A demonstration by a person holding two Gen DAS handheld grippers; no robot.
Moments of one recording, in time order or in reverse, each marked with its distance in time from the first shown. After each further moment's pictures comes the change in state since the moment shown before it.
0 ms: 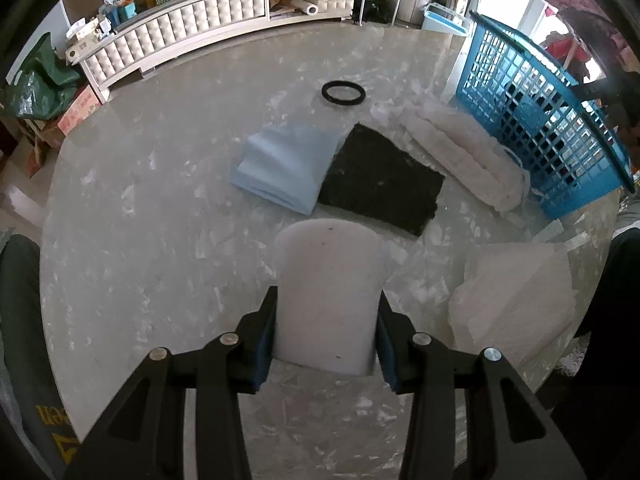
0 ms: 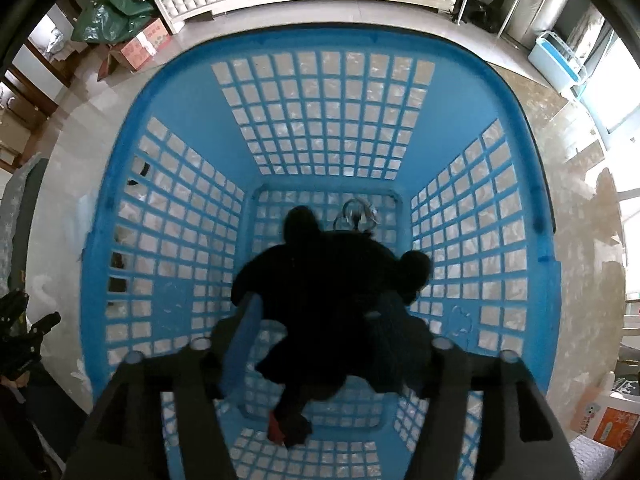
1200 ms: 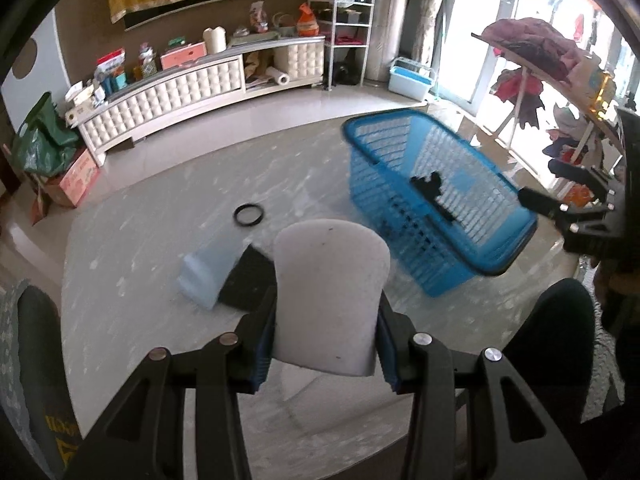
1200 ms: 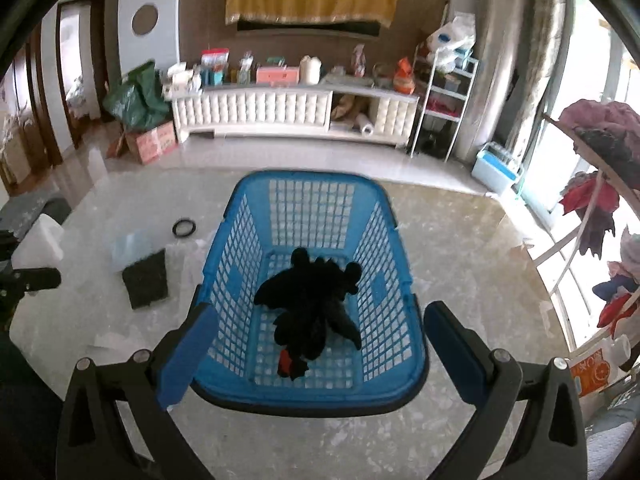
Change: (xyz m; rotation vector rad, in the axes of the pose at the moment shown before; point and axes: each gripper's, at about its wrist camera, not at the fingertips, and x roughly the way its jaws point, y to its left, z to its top) left arm -0.113 -0.134 0.045 0.058 -0.220 -0.017; right arm -0.124 0.030 -0.134 -0.027 -0.563 -0.144
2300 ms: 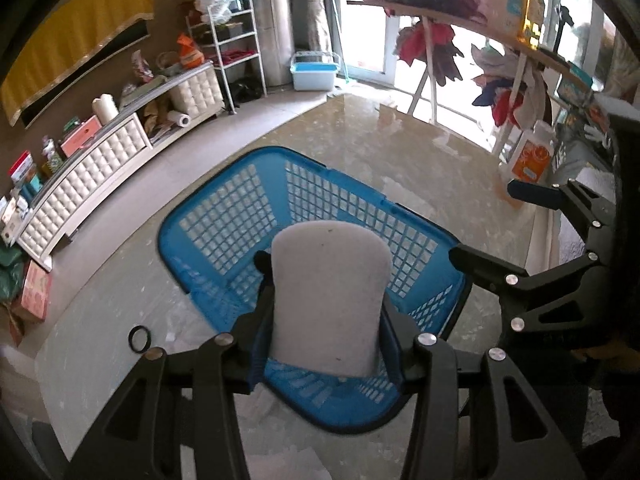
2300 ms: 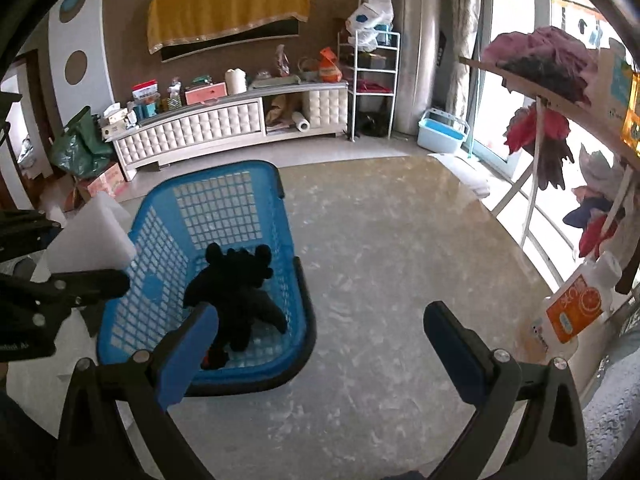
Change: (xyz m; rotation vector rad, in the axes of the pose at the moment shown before) left arm 0.086 -0.150 0.088 0.347 0.014 -0.124; right arm 0.008 -0.067 -0.031 0.227 -0.011 -0.119
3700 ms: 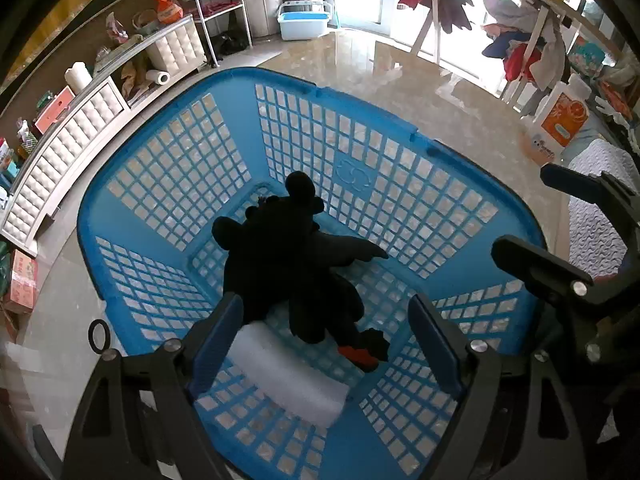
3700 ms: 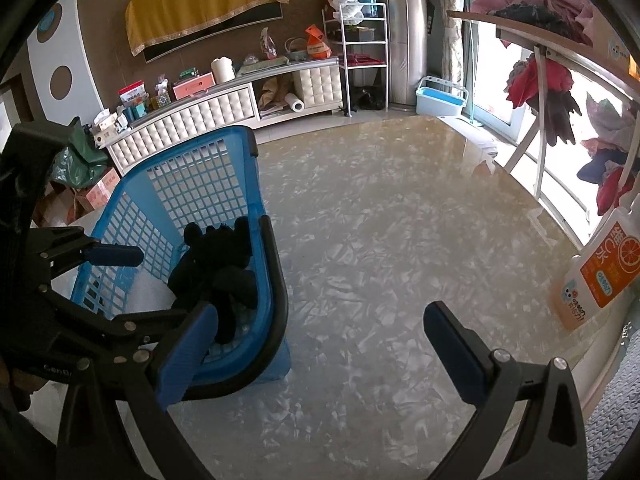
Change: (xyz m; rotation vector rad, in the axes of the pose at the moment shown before) left arm 0.083 0.001 -0.002 0.005 0.174 -0.035; right arm 0.024 -0.016 -0.009 0.097 0.075 0.041
